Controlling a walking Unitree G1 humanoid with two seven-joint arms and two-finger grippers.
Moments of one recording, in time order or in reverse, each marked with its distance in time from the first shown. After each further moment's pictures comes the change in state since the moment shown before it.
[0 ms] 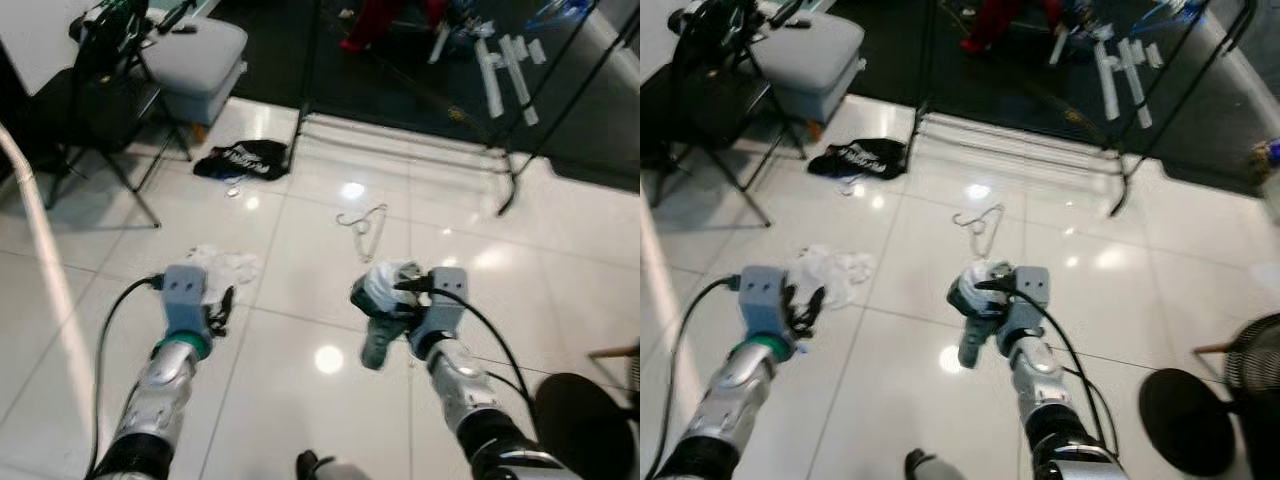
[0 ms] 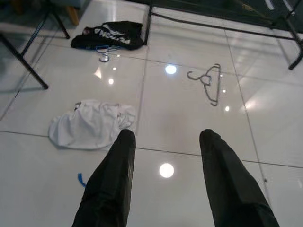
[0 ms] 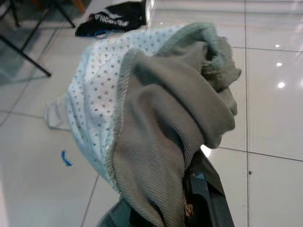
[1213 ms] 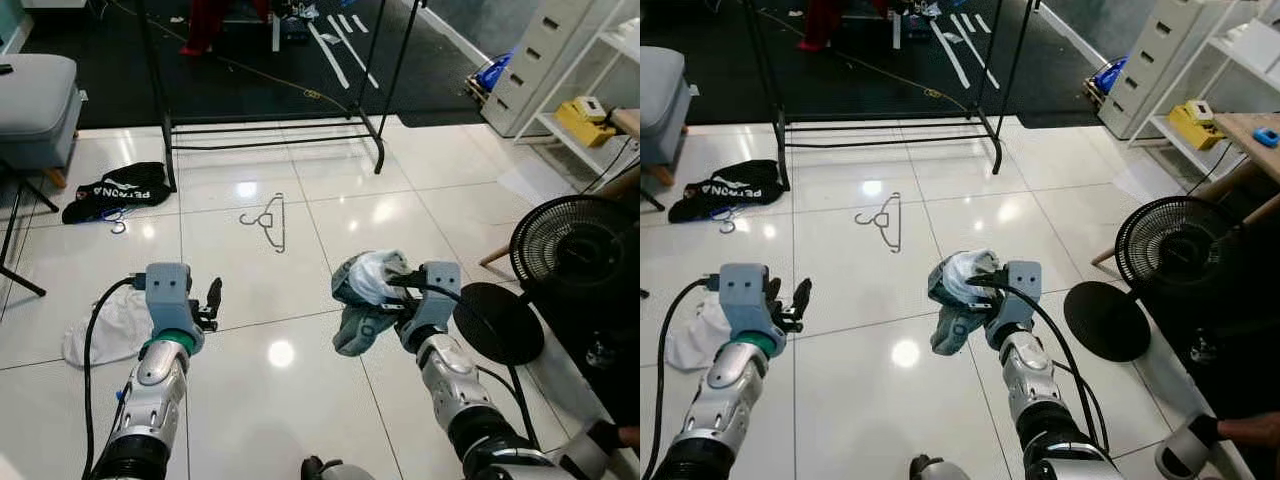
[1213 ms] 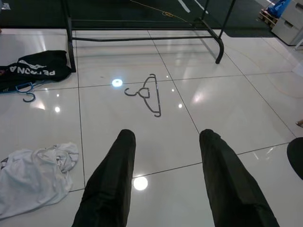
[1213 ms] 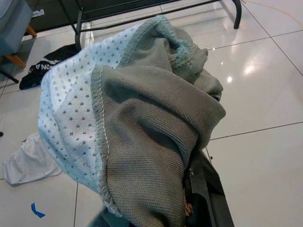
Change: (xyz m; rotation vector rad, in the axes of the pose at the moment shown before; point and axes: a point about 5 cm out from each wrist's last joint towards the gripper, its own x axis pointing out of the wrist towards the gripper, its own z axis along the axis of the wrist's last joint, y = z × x) left arm -0.001 -0.002 0.012 -0.032 -0.070 -0.004; right arm 0.001 0.003 0.008 0.016 -0.067 0.026
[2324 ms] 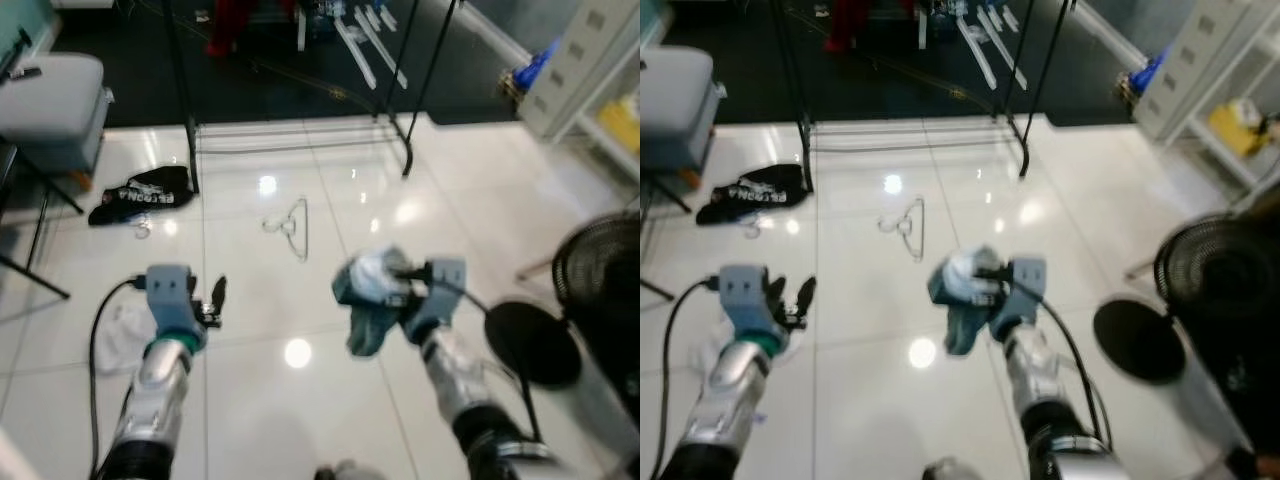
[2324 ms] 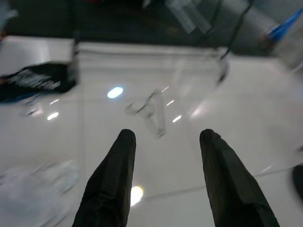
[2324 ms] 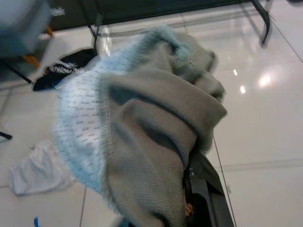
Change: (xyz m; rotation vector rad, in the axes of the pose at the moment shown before) left arm 0.002 -0.015 0.015 -0.032 -0.074 -0.079; right arm 0.000 -0.009 0.009 0.002 -0.041 -0.013
